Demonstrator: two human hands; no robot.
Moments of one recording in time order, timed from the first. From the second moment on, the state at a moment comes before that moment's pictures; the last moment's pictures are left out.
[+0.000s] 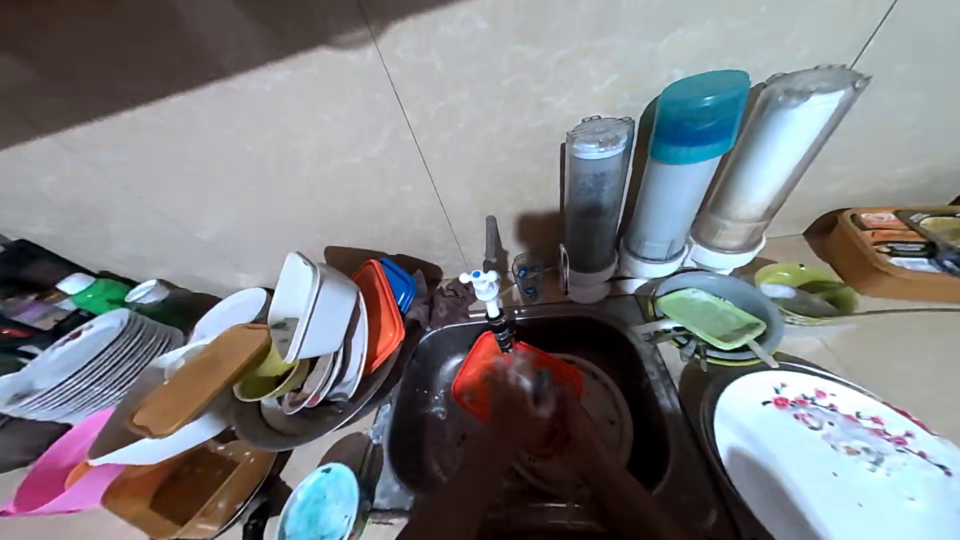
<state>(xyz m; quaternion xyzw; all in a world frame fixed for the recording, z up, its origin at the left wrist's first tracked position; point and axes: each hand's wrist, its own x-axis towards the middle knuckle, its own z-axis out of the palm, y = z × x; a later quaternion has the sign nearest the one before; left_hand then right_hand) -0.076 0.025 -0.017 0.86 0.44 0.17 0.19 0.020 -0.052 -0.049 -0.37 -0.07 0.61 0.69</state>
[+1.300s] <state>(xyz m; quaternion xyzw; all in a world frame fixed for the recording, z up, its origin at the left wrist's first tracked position) -0.007 0.071 0.167 0.46 0.49 0.57 0.48 0.023 -0.049 -0.050 -0.43 0.00 0.58 0.70</state>
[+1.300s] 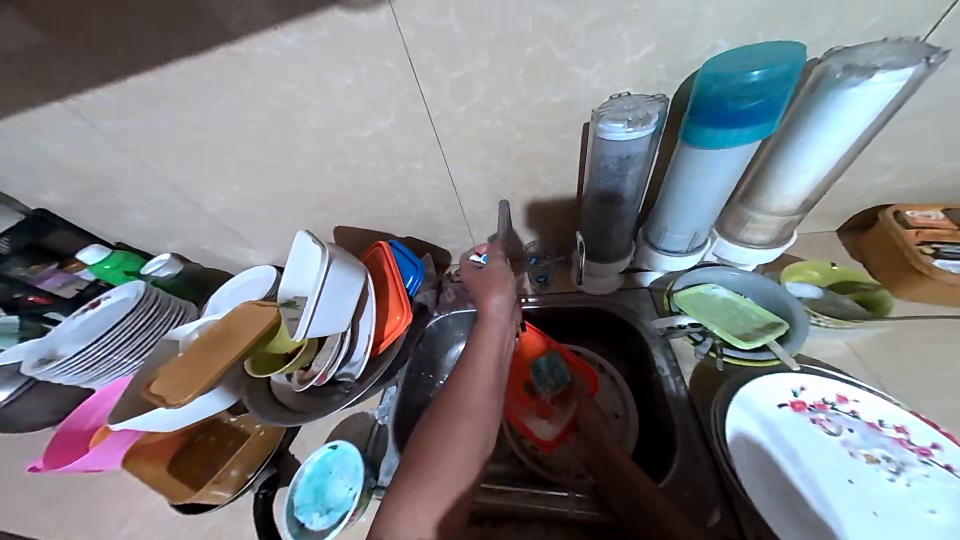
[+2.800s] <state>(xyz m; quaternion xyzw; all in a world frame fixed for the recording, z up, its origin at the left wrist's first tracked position) -0.143 -0.007 0.025 0.91 0.28 0.22 0.19 0.025 -0.055 -0.031 -0.45 -0.17 0.63 0.61</state>
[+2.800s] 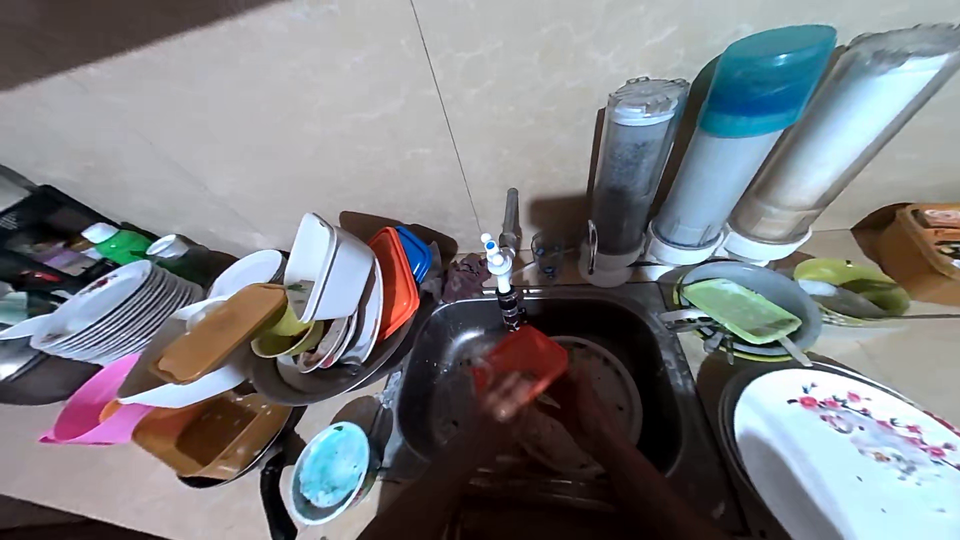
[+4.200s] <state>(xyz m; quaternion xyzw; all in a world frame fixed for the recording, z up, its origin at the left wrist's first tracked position) -0.343 -0.034 -0.007 0.74 0.63 0.17 -0.15 0.015 -0.072 -0.029 -0.38 -0.07 0.67 0.63</state>
